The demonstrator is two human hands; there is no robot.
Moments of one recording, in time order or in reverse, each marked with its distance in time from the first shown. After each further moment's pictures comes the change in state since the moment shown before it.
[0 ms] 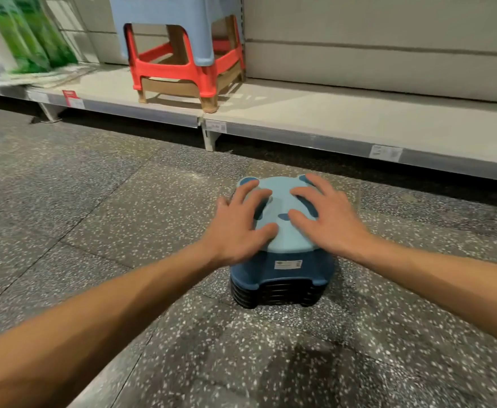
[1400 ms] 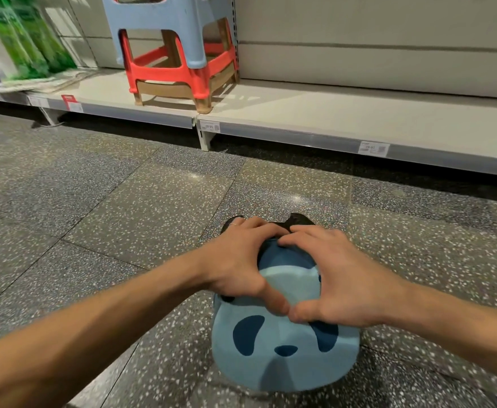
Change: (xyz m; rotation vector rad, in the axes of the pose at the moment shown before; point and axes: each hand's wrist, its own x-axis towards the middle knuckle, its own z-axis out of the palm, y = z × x) left_hand -0.060 0.062 -0.023 0.031 -0.400 0.135; right_hand -0.119 -0.035 -0.058 -0.060 -0.338 -0.204
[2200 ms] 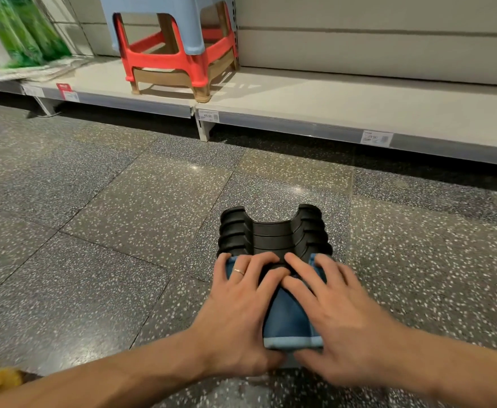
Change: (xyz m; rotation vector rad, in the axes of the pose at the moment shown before) left_hand -0.045 0.000 0.097 0.313 0.304 0.077; right_hand -0.034 0.006 0.059 -0.370 -0.111 -0.054
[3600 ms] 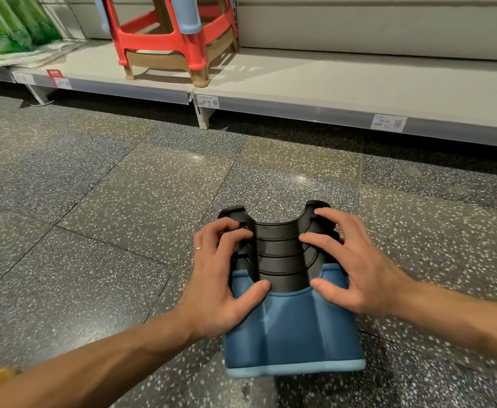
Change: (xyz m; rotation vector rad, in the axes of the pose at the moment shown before) left_hand 0.017 -0.057 0.024 -0.433 0.388 -0.141; right_hand 0.053 0.082 0.036 0.350 0.469 -0.116
